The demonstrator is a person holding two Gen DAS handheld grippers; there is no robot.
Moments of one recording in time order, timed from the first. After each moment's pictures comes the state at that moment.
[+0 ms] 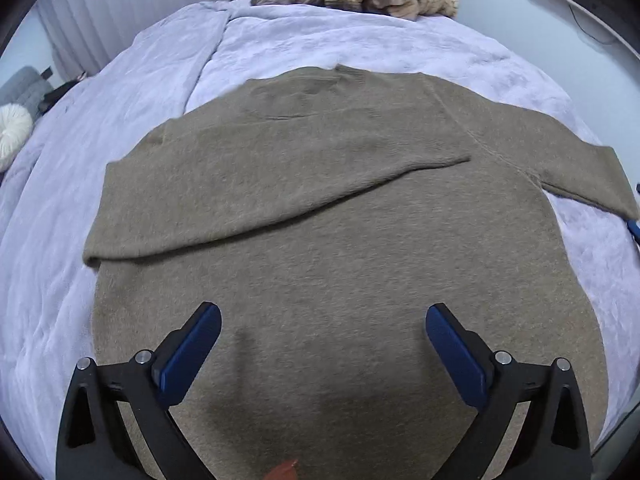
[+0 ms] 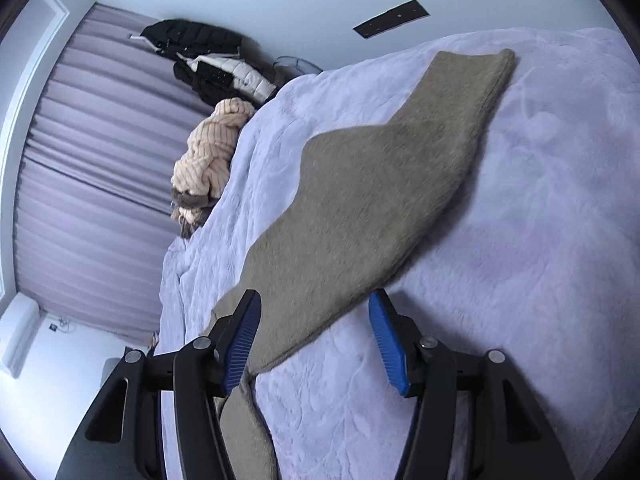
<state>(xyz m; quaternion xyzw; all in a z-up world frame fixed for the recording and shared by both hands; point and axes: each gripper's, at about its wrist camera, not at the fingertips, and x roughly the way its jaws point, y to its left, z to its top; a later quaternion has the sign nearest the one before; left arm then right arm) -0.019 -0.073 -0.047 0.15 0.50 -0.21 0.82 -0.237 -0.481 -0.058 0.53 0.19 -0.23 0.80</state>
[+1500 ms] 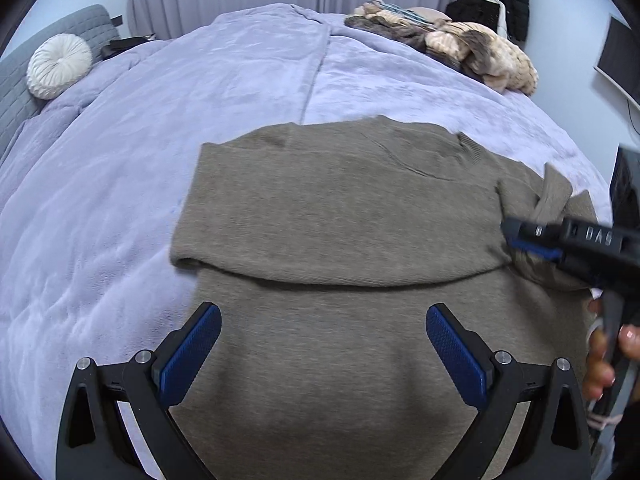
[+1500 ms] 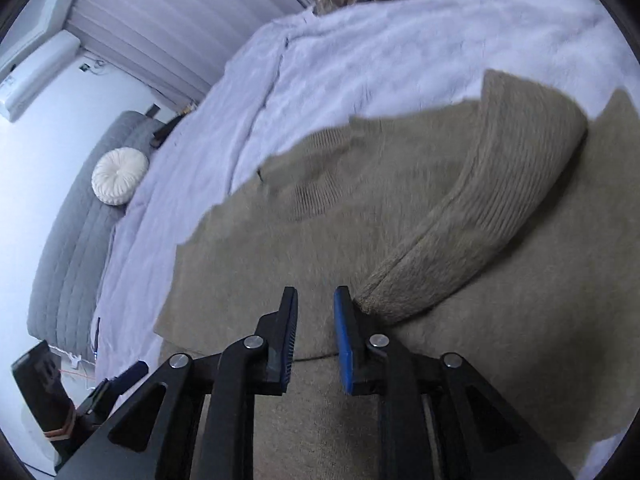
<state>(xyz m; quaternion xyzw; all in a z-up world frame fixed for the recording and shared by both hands) 0.046 0.030 -0.041 0.02 0.48 -0.13 0.87 0.062 -0.258 -0.095 0.28 0.46 0.05 0.84</state>
